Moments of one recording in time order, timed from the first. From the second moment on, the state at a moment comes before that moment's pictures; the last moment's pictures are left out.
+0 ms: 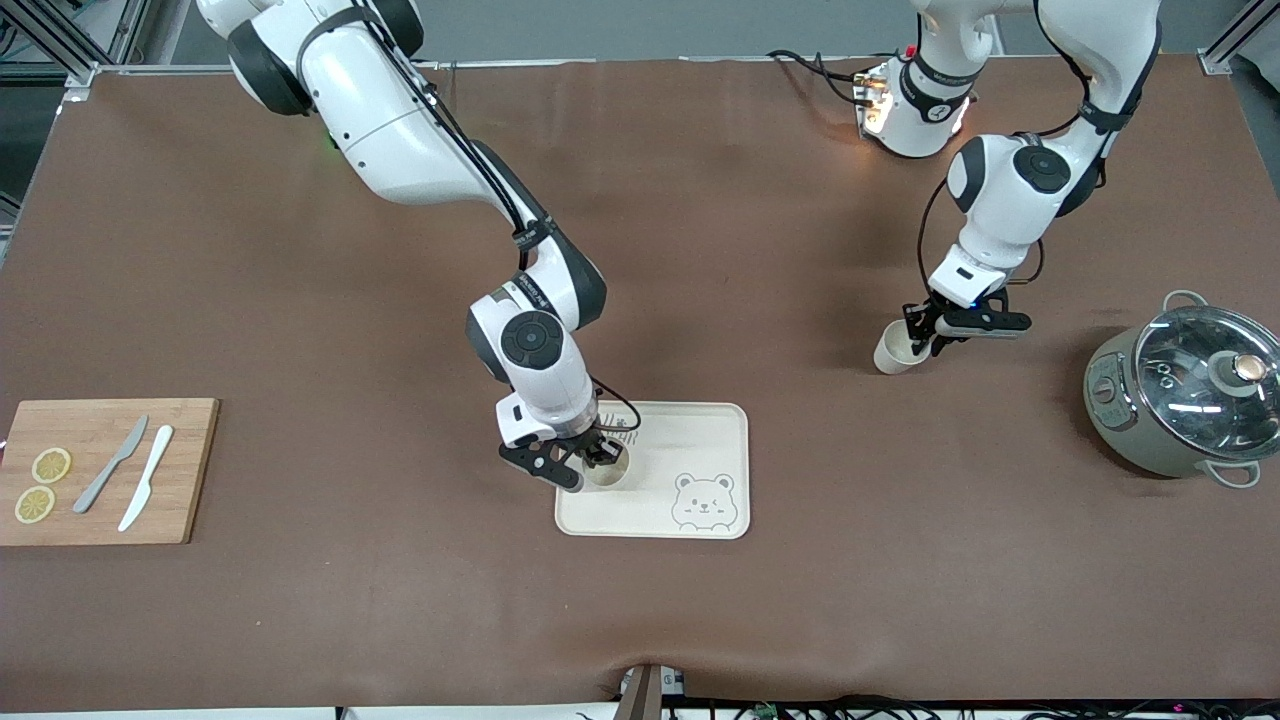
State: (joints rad) left arm 0.05 0.14 -0.20 -2.68 -0.06 3.14 -0.03; right arm 0.58 0.90 0.01 -1.30 -0.06 2.42 1.09
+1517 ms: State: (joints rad) left arm 0.05 -0.09 -0.20 -2.25 -0.06 2.19 -0.03; right arm 0.21 0.41 0.01 -1.43 0.05 1.79 0.30
